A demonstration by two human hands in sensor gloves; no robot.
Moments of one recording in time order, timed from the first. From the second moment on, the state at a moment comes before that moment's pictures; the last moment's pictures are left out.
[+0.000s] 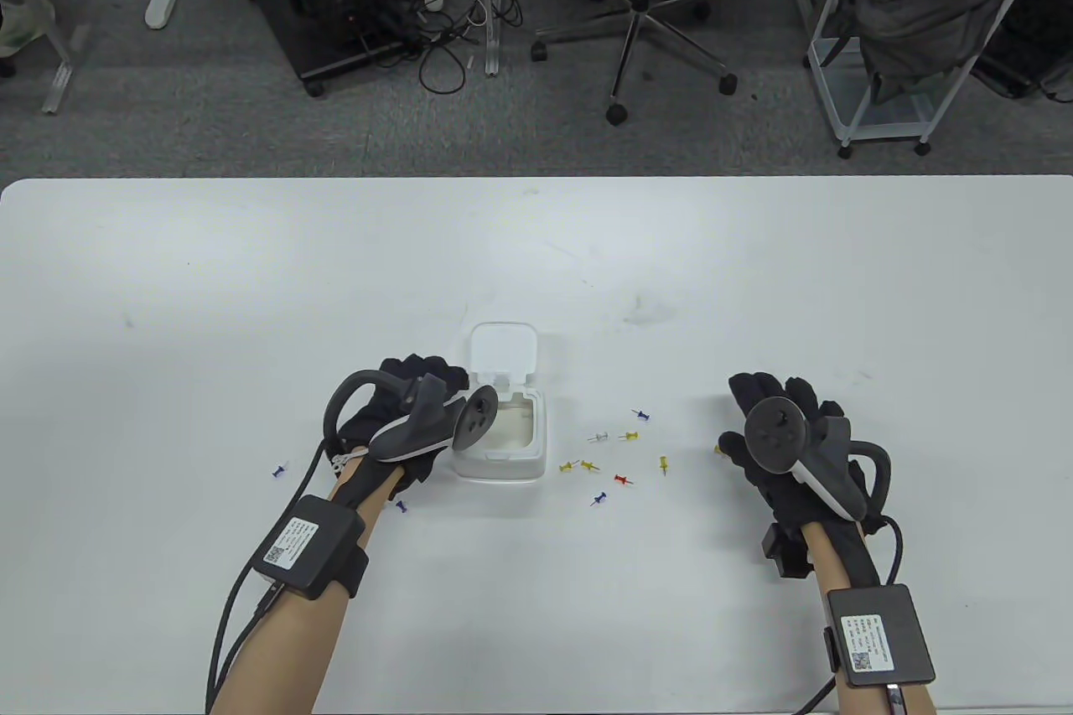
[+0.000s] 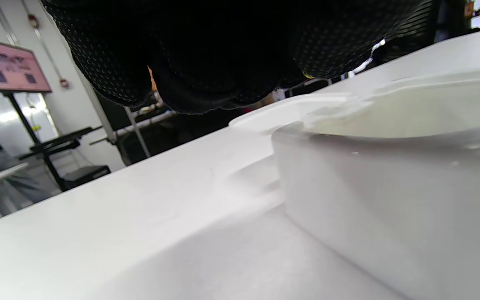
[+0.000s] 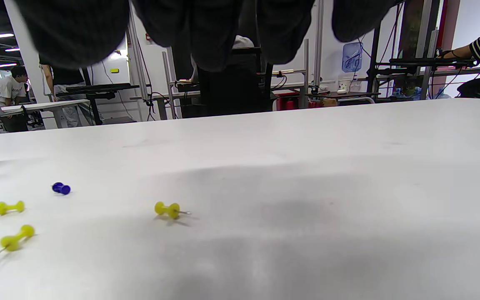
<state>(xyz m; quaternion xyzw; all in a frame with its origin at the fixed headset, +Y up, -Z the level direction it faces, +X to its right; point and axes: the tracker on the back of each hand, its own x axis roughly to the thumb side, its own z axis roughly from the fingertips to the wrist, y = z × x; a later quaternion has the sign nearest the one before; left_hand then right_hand) -0.138 -0.699 -0.331 0.02 -0.19 -0.16 0.97 0.225 -0.716 -0.280 -0.05 0.01 1.00 0.07</state>
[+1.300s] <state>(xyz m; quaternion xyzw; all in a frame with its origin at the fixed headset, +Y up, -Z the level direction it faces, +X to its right) -0.202 -0.698 -0.313 0.04 -0.17 -0.18 0.97 0.225 -0.715 -0.280 -0.05 0.01 1.00 0.06</state>
